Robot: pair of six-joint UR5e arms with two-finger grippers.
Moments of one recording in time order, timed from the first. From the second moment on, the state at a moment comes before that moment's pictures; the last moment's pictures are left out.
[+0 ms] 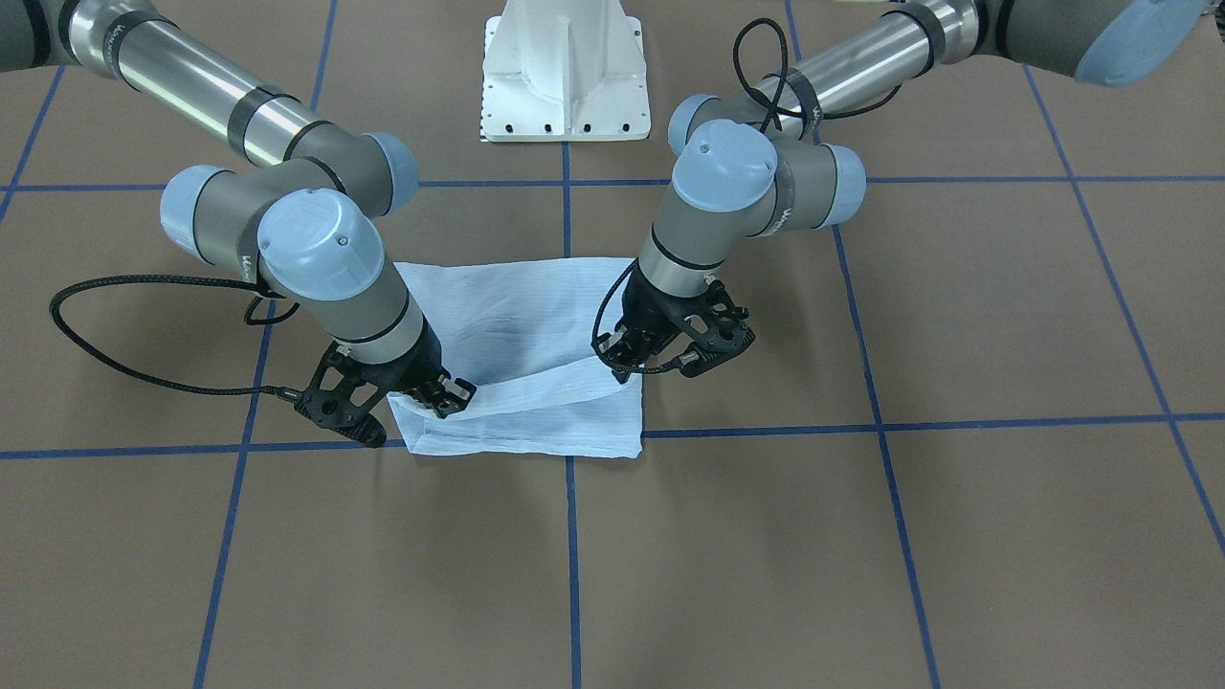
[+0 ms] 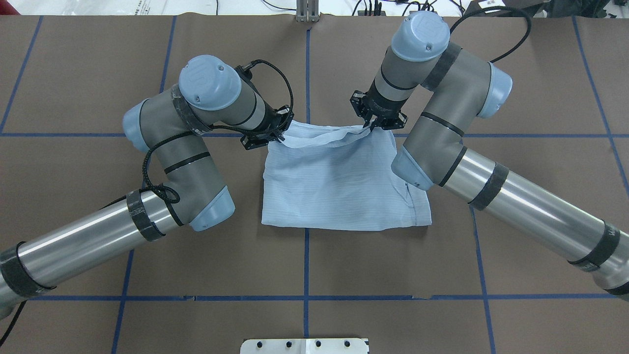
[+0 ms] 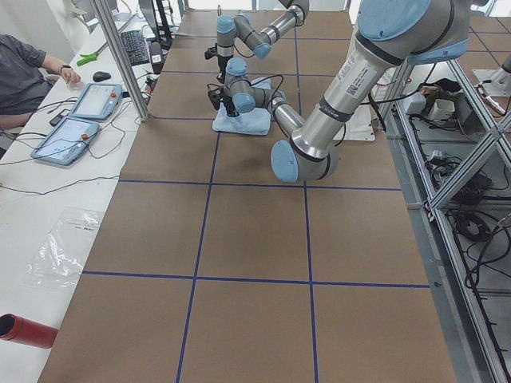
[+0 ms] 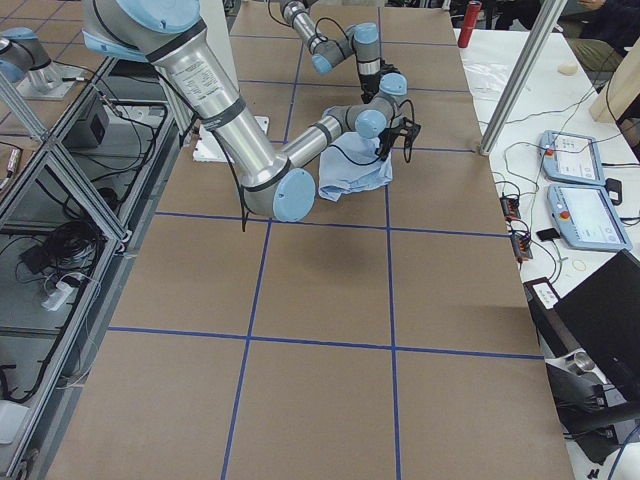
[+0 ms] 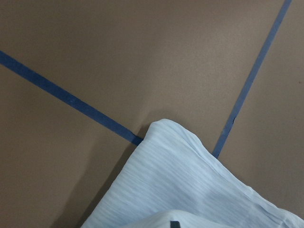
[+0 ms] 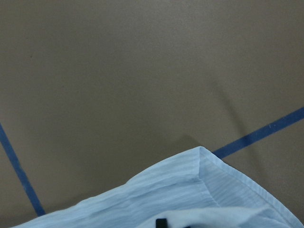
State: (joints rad) left arm -0.64 -2.33 -1.41 -2.00 -1.91 -1.77; right arm 0.76 -0.85 1.39 -1.36 2.07 1.54
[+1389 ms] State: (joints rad) left arm -0.91 -2.12 -1.63 -1.82 -1.95 -1.18; right arm 1.11 -1.09 1.41 -1.33 2.13 0.82
